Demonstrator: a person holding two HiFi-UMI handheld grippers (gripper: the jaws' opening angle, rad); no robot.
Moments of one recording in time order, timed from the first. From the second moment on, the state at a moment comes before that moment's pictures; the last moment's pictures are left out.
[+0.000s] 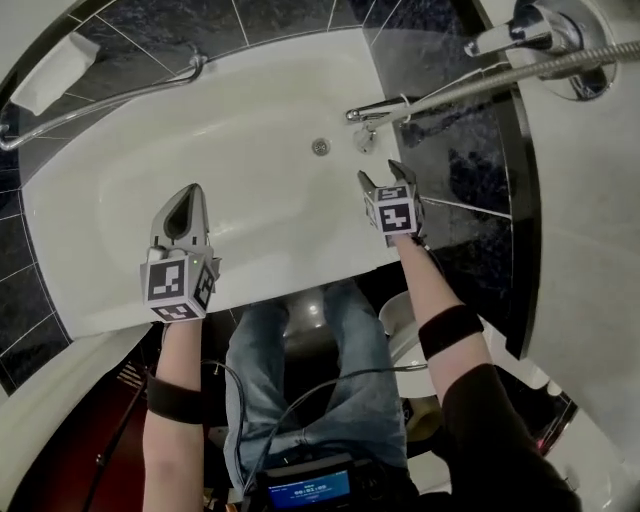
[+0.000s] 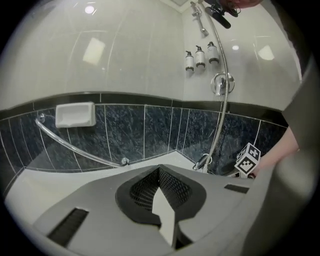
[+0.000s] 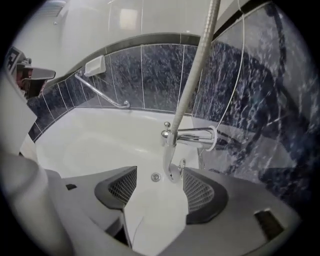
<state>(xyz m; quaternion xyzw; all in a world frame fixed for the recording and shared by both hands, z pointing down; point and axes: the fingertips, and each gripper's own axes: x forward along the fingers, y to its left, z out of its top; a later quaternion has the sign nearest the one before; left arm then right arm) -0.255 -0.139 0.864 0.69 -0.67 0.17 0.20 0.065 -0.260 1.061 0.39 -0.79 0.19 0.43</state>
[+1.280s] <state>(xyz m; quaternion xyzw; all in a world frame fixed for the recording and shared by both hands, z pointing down) -0.241 -0.158 1.015 0.70 -0.66 0.19 0.21 0.045 -0.344 1.240 0.36 -0.81 0.03 0.46</state>
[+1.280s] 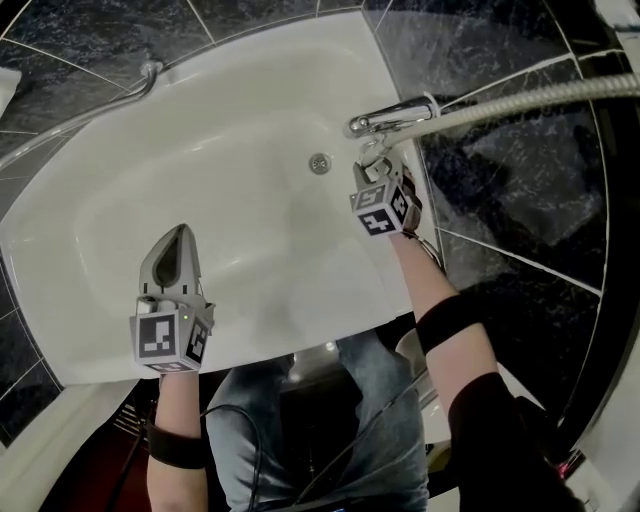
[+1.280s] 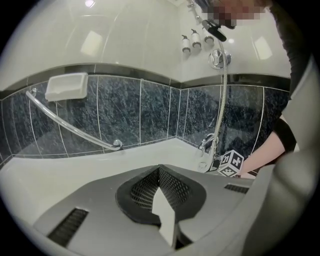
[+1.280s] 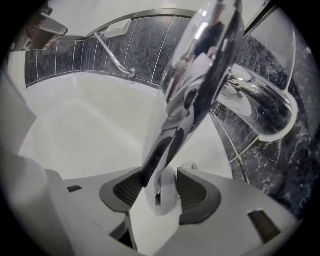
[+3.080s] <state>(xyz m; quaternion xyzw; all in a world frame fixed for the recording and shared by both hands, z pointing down) -0.422 -0.003 0.648 0.56 -0.81 0.10 0.15 -0.312 -0.051 0.718 0.09 -0.94 0.31 0.11</state>
